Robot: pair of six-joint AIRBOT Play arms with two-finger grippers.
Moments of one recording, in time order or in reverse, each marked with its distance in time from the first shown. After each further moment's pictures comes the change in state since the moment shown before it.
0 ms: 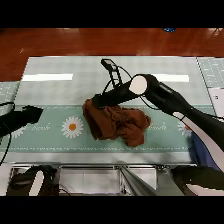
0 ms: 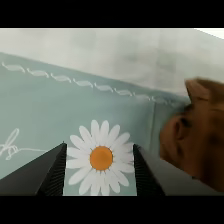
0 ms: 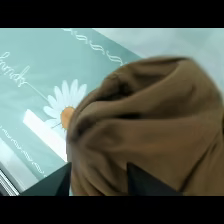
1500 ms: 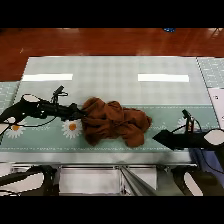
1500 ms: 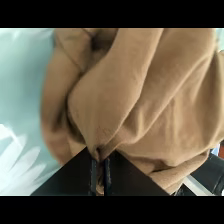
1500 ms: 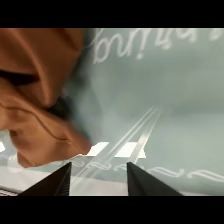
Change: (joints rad) left arm -0.155 -0.984 0.104 -0.656 0.004 0.494; right arm -0.703 0.839 -1.041 0.027 0.249 0.068
